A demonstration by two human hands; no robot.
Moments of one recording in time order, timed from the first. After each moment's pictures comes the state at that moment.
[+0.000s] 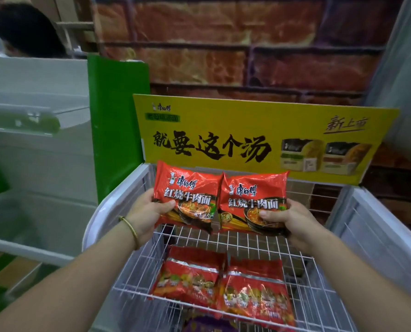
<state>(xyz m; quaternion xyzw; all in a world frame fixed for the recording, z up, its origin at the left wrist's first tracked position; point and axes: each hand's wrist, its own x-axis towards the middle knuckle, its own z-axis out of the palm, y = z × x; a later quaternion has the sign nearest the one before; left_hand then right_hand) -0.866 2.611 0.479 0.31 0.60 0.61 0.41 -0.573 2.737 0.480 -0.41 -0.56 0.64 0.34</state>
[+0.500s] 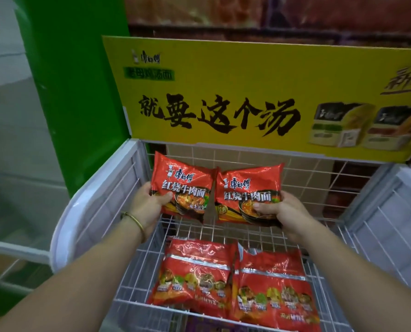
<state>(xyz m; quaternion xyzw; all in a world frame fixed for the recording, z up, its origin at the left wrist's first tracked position) -0.902 2.675 0.406 0.24 0.64 0.61 0.40 -0.625 2.782 0.413 -0.49 -0.53 0.63 0.30</state>
